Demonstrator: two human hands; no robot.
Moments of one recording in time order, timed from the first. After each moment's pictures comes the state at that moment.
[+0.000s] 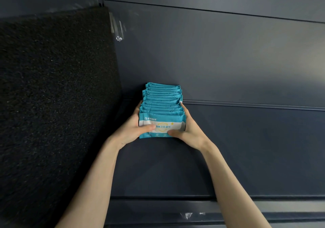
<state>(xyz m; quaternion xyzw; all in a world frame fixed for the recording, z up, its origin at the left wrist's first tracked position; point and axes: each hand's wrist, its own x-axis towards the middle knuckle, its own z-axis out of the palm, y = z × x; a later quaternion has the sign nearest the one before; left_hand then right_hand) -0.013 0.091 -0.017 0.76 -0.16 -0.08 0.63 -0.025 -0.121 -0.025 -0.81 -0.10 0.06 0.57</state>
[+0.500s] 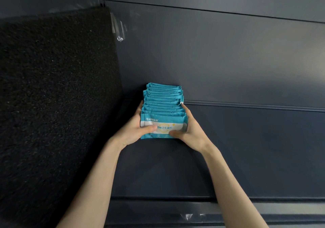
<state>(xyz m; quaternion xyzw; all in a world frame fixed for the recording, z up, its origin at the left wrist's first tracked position) -0.017 0.088 -0.014 0.77 -0.15 -0.09 0.61 -0.025 -0.124 -0.032 -0.82 -0.08 0.04 0.56</state>
